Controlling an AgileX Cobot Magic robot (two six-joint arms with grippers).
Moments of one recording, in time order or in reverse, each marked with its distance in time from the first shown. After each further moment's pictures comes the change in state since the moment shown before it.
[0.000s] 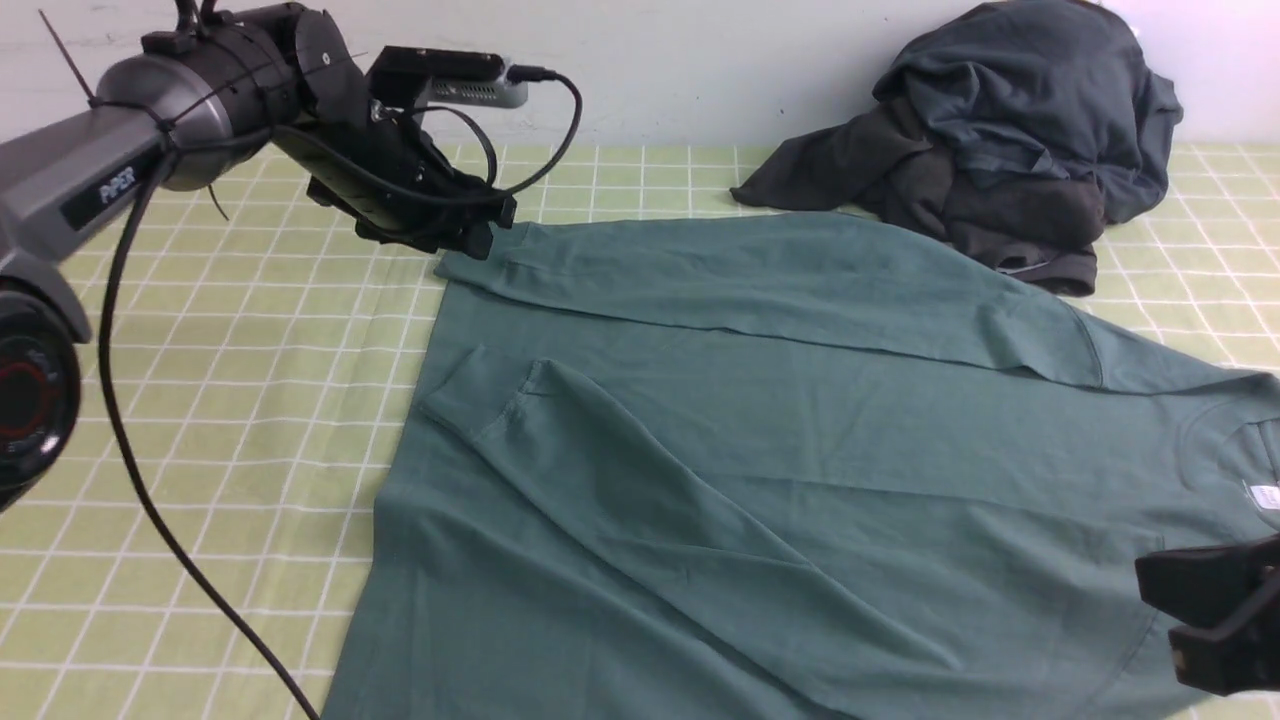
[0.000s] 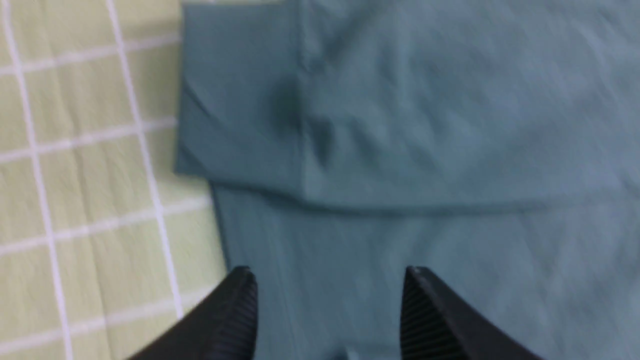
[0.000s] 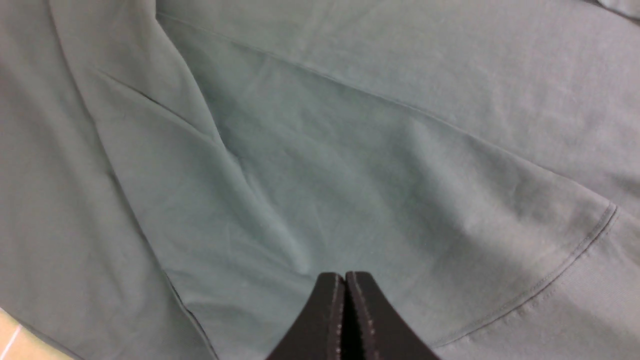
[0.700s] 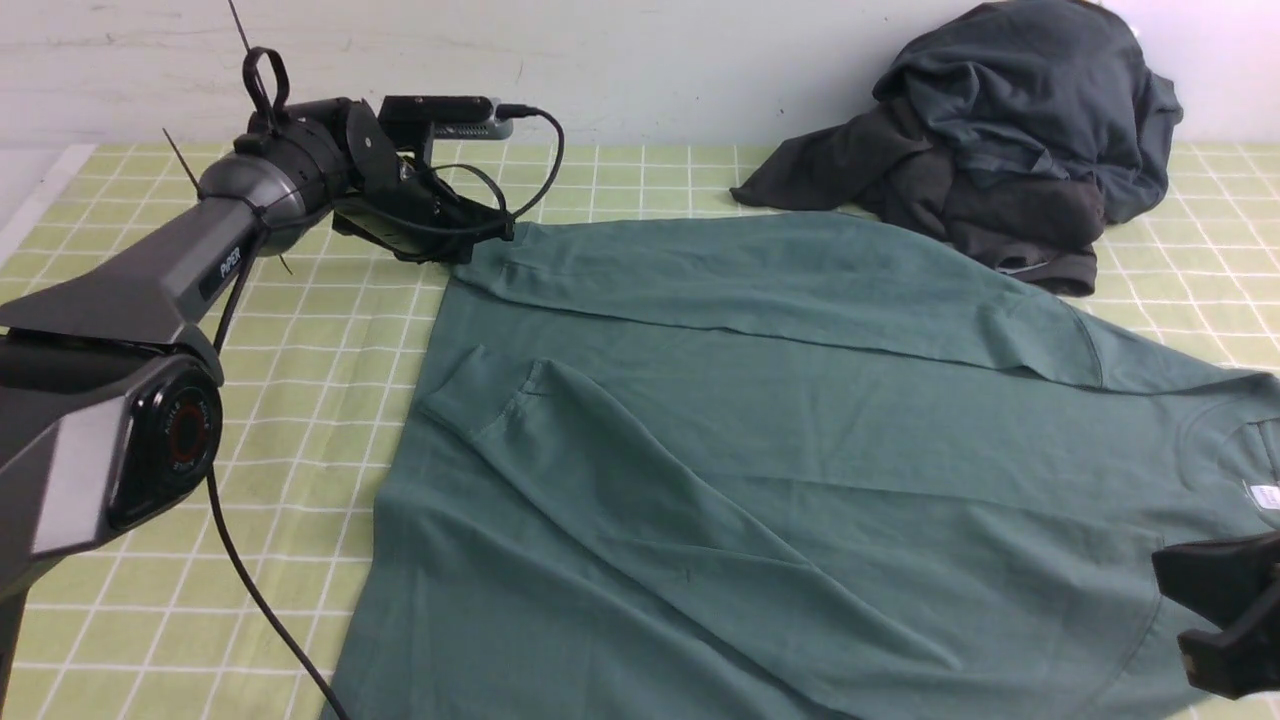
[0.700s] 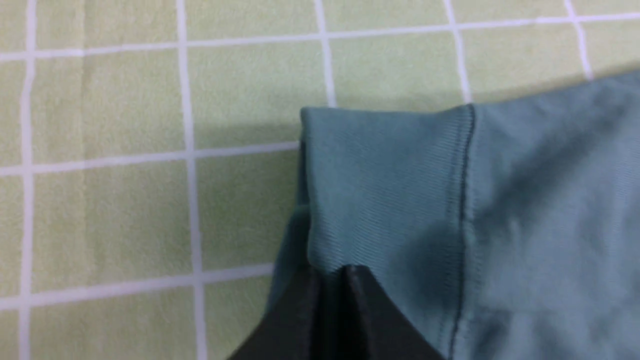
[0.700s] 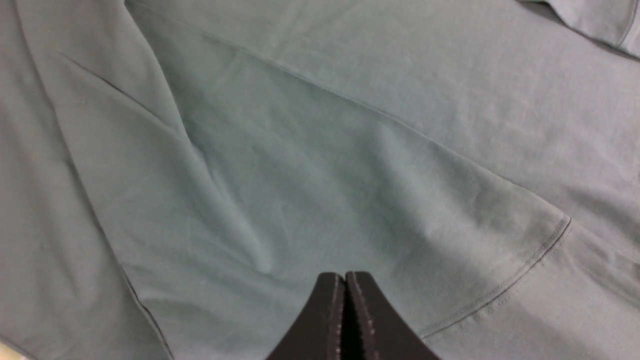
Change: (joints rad) right arm 0.000 0.000 0.000 -0.075 -0.022 -0.003; left arm 0.020 0.278 -0.283 0.028 -0.084 -0.062
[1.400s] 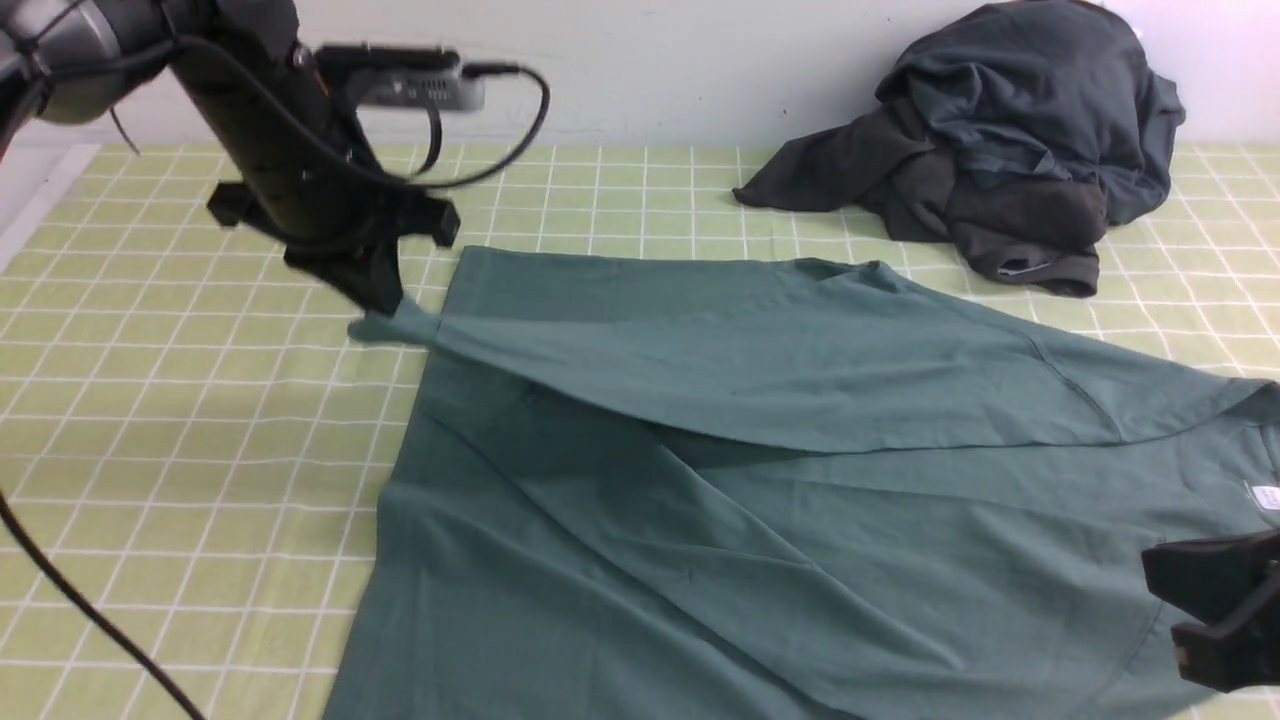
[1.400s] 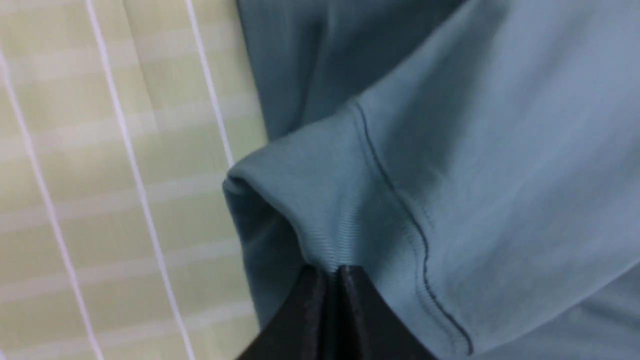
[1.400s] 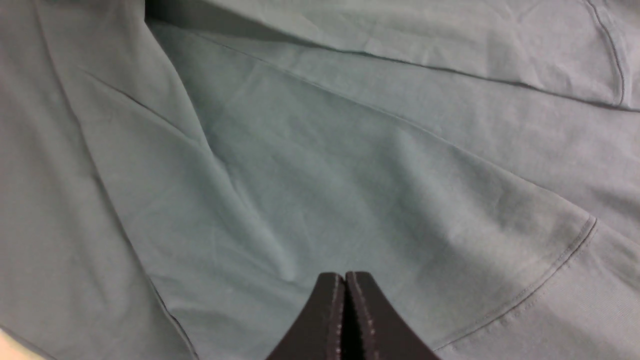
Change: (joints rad) right arm 0.000 0.000 0.000 0.052 0.001 0.000; left arm -0.037 -0.584 0.567 0.085 0.501 -0.030
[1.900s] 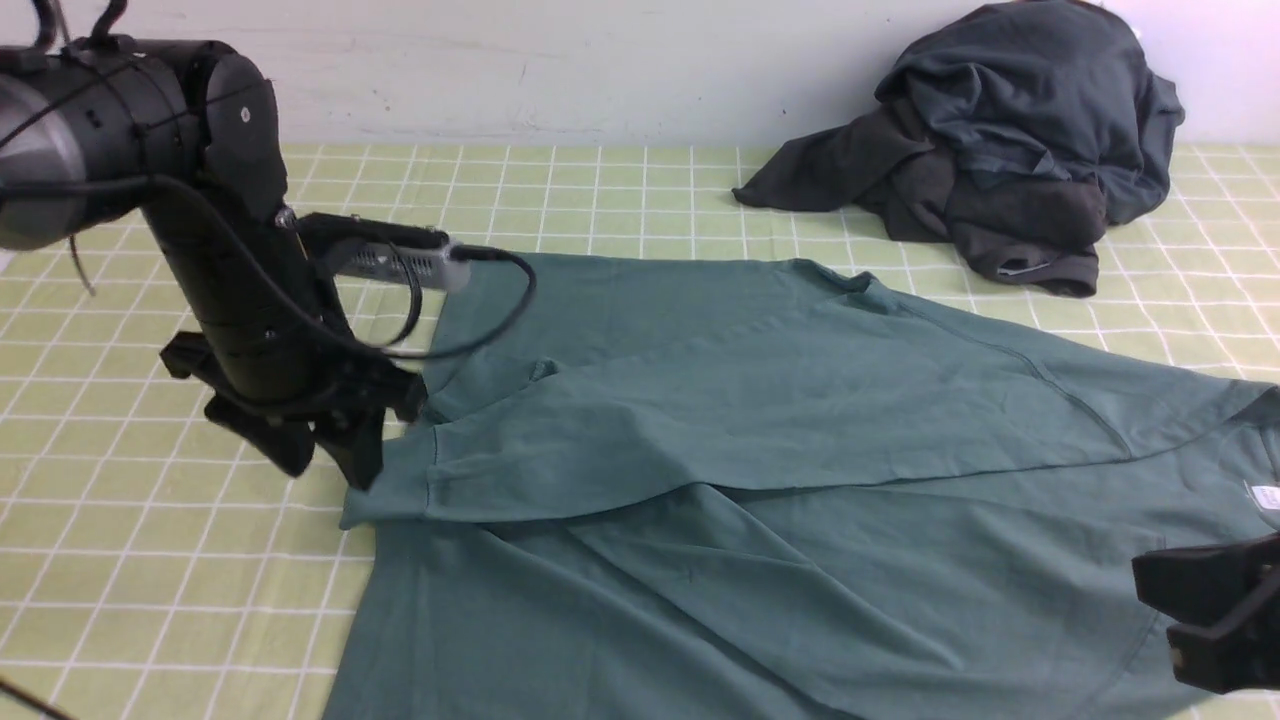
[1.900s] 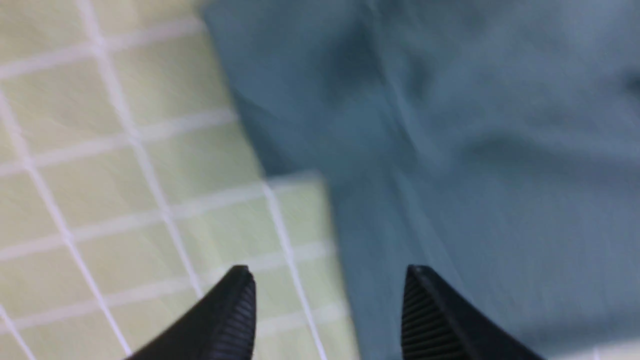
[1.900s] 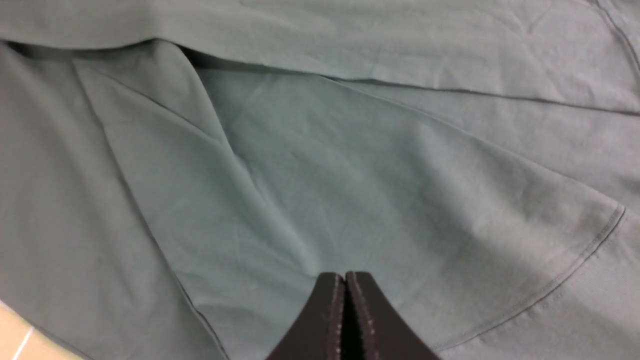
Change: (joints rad) right arm 0.000 0.000 0.000 0.041 0.024 0.000; left arm -0.085 -0.221 0.414 0.042 -0.028 0.042
